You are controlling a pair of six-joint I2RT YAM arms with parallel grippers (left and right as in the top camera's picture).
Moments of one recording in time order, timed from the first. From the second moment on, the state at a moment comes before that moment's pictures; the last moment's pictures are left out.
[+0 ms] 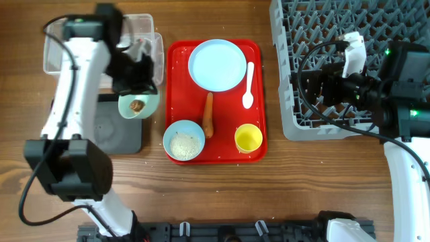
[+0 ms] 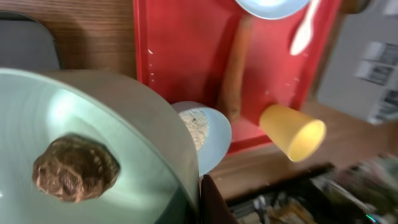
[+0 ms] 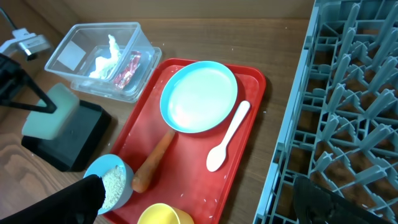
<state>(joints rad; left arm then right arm) 0.01 1.90 1.81 -1.53 0.46 -0.04 -0.09 1.23 1.27 -0.82 -0.63 -0.11</state>
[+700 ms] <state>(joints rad) 0.52 1.90 1.35 -1.48 1.08 0.55 -0.09 1.23 1.27 -0.82 -0.63 -0.11</state>
